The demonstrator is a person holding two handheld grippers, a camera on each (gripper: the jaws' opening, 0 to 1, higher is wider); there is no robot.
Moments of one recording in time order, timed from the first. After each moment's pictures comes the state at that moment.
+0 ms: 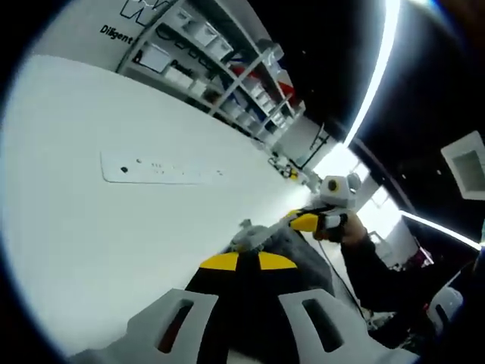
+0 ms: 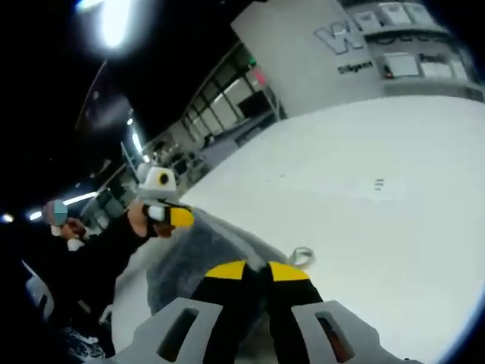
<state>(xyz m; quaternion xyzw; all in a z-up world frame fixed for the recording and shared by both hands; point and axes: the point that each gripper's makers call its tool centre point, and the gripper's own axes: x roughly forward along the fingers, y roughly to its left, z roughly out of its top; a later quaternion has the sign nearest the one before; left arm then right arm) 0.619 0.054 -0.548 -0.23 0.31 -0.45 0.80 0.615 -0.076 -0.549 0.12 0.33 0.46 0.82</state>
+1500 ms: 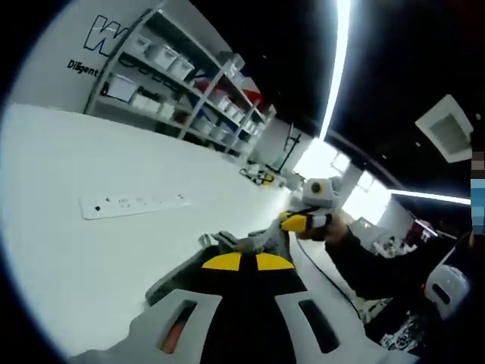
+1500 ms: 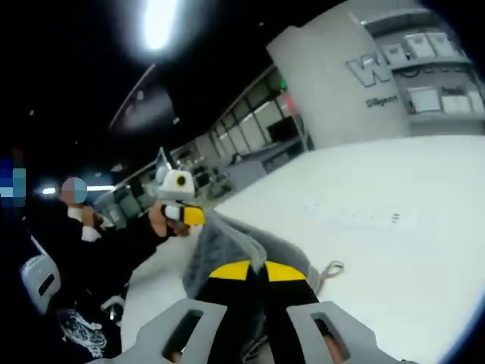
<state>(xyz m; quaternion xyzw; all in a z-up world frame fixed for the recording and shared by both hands) 0.570 0.048 -0.480 -0.18 0.23 -0.51 0.81 0.564 -0.082 -0.486 0.11 0.23 0.52 0.82</state>
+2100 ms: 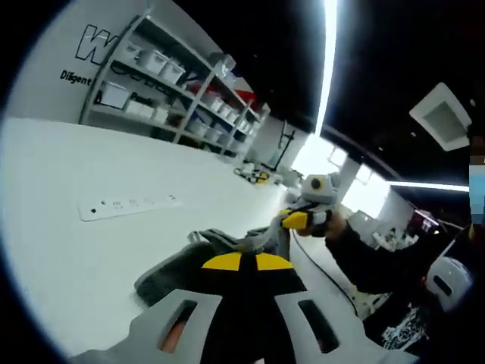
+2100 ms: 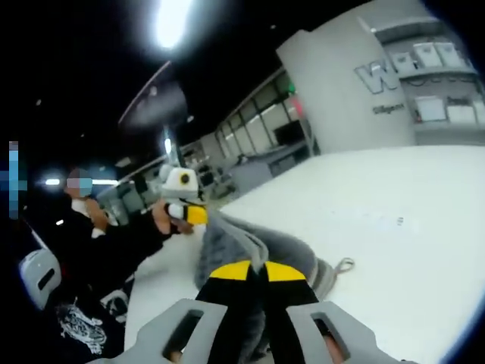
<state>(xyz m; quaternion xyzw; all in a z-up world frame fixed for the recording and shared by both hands) 0.536 0.044 -0.470 -0.16 0.22 -0.52 0.81 0.529 -0.079 -0.474 0.10 0.21 0.53 0.82</state>
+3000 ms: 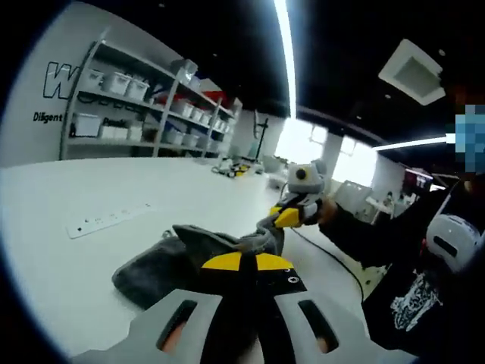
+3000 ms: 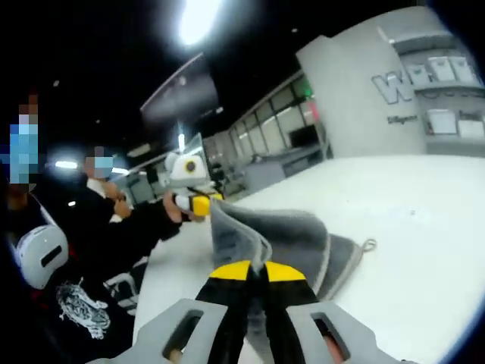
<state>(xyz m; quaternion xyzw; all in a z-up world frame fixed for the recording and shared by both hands) 0.471 0.037 -0.462 -0.06 0.16 -0.56 0.81 0.458 -0.082 -0.482 0.07 0.18 0.56 0.81</state>
